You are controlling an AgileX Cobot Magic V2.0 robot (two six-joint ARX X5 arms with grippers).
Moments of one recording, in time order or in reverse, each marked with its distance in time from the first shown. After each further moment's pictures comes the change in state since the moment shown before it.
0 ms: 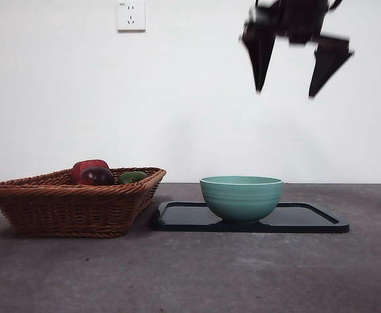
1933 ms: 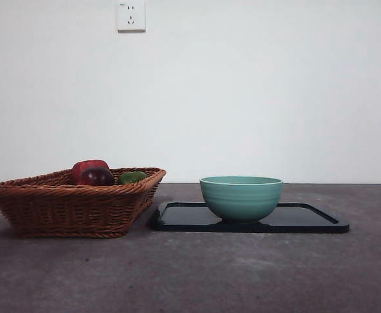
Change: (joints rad) left arm 0.000 0.000 0.000 0.032 0.000 -0.027; right arm 0.111 -1.695 -1.103 0.008 -0.103 0.043
